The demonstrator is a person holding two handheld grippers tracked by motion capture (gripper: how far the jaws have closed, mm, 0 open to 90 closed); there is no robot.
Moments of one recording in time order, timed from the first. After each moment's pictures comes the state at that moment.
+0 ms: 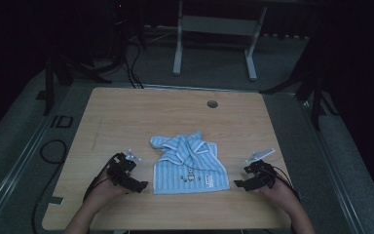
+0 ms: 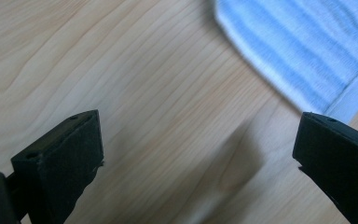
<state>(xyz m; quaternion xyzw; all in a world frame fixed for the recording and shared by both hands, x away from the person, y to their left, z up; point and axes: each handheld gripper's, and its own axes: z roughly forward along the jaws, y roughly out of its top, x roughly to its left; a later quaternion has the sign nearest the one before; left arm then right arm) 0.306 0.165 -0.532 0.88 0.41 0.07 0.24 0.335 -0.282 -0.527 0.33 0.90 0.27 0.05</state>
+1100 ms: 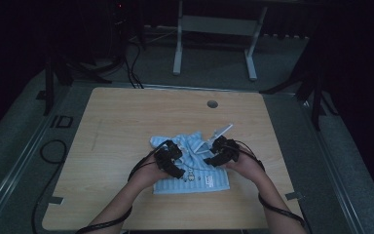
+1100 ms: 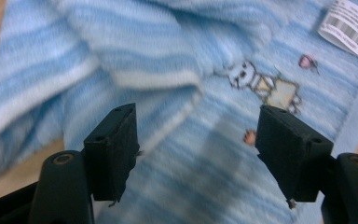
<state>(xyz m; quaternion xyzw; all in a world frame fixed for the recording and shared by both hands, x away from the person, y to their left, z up) 0.357 0.041 -0.514 0.92 0.31 0.09 0.22 0.399 -0.169 -0.502 0.24 0.93 0.25 0.06</state>
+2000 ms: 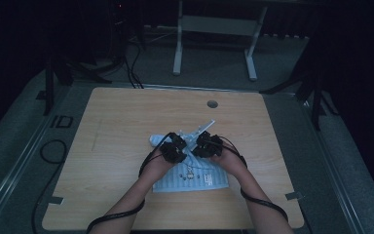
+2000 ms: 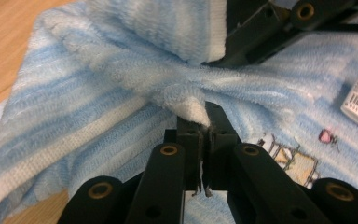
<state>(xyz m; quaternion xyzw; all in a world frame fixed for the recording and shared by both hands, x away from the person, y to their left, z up) 0.381 0.033 -0.518 0.89 0.36 0.09 0.26 0.416 -0.126 -0.512 0.22 0.94 0.25 0.08</state>
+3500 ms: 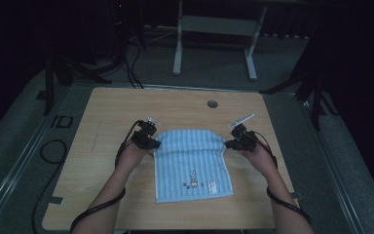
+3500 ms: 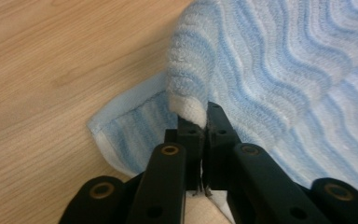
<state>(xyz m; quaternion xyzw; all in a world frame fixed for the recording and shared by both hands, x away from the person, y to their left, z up) 0.413 0.121 -0.511 0.85 0.46 0.08 0.25 0.430 -0.229 -0.494 0.35 0.90 0.24 0.09</state>
